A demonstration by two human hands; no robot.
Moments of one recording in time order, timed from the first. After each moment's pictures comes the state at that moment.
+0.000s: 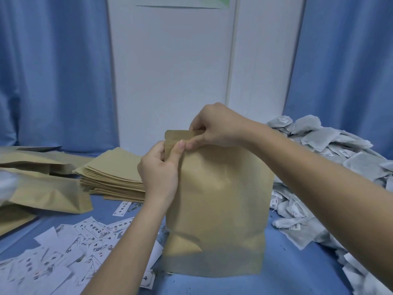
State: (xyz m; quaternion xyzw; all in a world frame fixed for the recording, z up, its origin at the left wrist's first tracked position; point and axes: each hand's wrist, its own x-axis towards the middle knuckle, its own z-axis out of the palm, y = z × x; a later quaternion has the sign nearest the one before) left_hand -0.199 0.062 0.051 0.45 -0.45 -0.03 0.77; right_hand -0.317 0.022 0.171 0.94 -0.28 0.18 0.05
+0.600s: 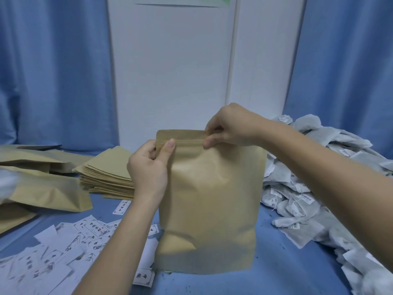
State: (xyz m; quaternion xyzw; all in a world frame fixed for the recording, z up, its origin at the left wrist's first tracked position) left_hand -0.183 0.065 0.051 0.42 -0.45 -0.04 0.79; right_hand -0.344 0.005 0.169 0.94 -0.28 0.18 0.08
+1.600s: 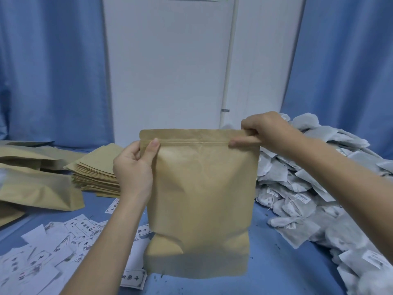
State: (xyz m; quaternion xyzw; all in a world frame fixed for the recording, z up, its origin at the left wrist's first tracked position) left_hand -0.172 0.055 0.042 0.39 -0.41 -0.09 0.82; right_hand -0.410 -0.031 0.147 0.91 -0.31 0.24 0.15
